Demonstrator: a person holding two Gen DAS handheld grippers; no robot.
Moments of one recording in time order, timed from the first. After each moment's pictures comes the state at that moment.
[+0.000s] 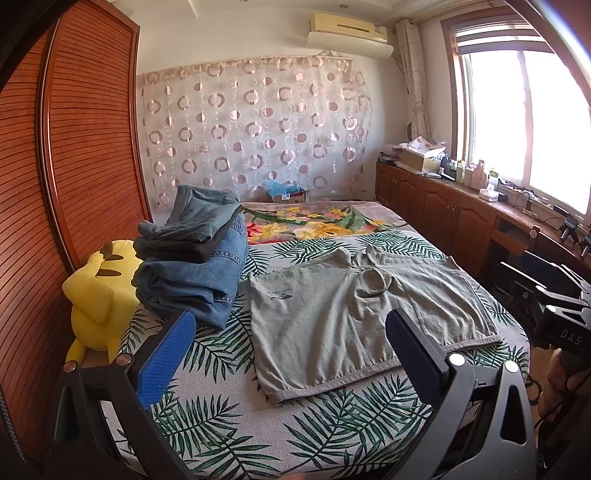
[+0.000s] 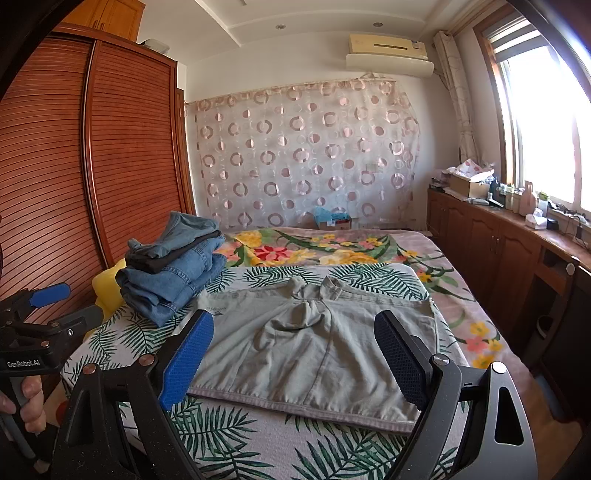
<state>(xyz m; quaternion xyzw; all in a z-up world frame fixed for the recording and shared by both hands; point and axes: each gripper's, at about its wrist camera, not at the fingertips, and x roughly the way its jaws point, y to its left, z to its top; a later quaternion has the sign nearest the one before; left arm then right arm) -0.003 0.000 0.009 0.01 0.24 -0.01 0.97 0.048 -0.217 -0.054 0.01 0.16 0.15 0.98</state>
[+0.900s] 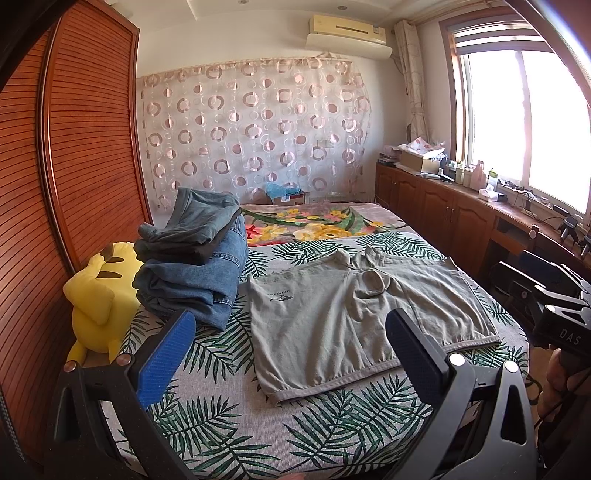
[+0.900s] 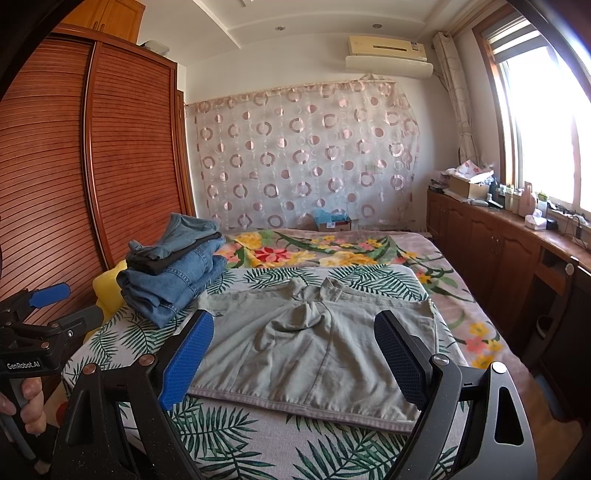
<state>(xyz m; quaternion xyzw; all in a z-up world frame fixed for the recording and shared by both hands) -0.005 0.000 0.009 0.01 0.24 -0.01 0.97 0.048 -0.216 -0.054 0.01 0.15 0.15 0.98</state>
